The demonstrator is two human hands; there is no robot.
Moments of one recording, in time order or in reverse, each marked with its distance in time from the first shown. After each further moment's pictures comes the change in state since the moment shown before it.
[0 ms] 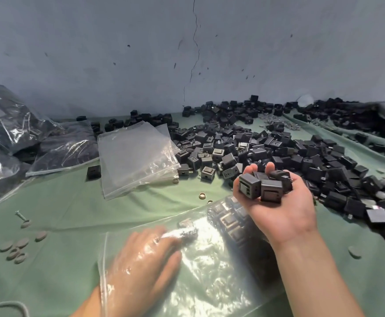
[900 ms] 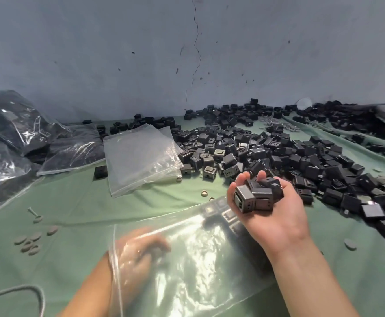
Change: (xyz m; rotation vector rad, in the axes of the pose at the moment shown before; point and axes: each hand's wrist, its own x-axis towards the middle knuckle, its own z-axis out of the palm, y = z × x) left_hand -0.008 -0.031 -0.011 -0.443 0.061 -0.129; right_hand -0.024 0.016 -0.008 0.011 -0.034 0.078
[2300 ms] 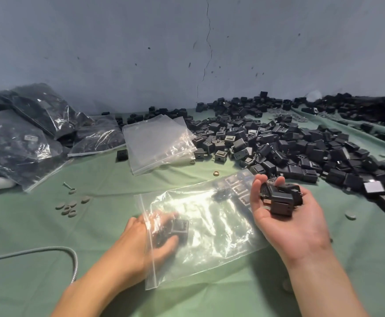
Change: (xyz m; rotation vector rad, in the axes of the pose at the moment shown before) left_hand -0.046 -0.004 -0.008 0.159 -0.164 -0.111; right_hand -0.069 0.016 -0.021 0.142 0.067 -0.008
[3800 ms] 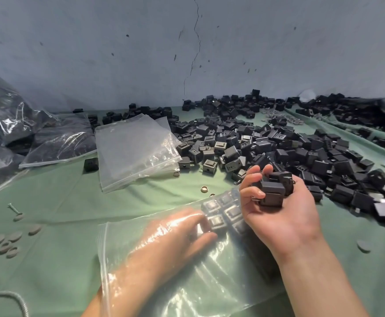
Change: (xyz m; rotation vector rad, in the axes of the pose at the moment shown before) left_hand 0.092 0.055 0.037 -0.102 -0.120 0.113; right_hand 0.070 -0.010 0.031 -0.100 0.000 0.047
